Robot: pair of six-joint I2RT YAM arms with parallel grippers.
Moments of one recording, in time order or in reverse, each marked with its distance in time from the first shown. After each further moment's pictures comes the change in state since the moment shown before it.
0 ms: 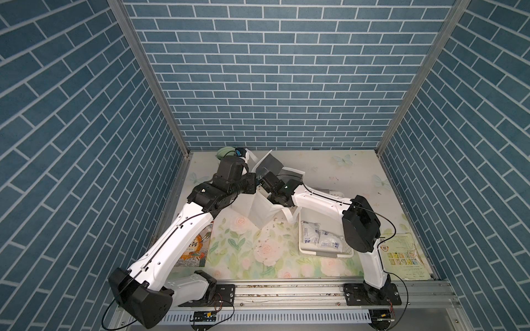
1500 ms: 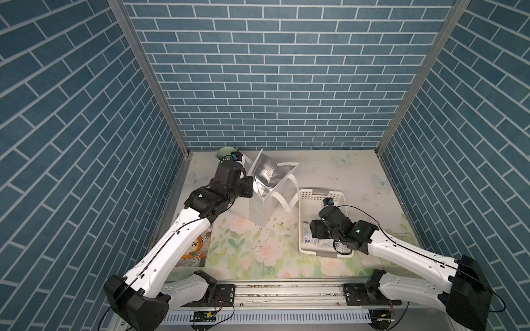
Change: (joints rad) left arm 0.000 -0.056 -0.062 0.001 -0.037 -0.016; right arm -0.081 -0.949 -1.048 0.159 0.281 0.575
